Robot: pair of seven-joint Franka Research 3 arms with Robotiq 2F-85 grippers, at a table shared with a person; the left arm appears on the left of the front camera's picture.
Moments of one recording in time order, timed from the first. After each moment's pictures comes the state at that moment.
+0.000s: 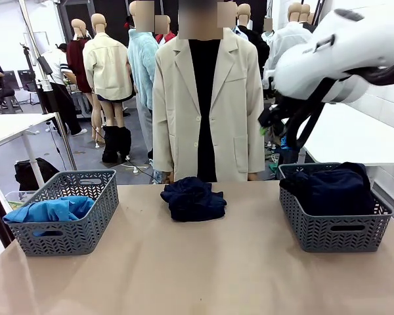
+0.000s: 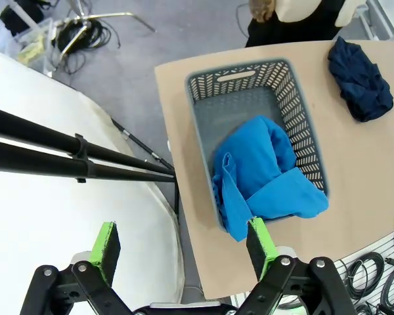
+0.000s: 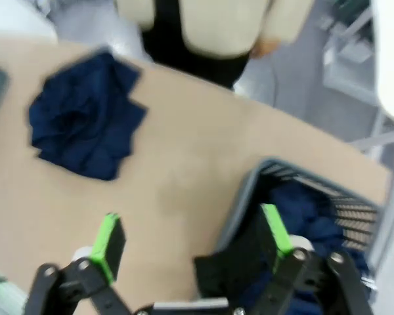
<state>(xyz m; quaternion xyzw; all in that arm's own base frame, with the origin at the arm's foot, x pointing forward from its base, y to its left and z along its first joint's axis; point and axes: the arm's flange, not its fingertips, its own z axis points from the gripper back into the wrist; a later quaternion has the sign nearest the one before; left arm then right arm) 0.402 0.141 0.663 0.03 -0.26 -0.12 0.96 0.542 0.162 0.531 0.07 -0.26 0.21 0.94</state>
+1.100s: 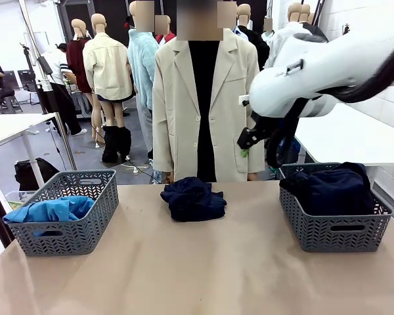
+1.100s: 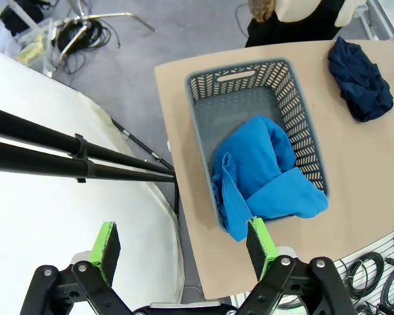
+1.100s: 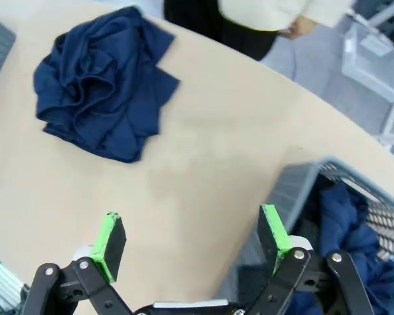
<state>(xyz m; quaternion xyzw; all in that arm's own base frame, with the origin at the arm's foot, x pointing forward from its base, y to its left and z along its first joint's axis) 0.402 0.141 0.664 0.03 -0.26 -0.12 0.96 0.548 0.214 0.496 0.08 -0.21 0.25 0.94</state>
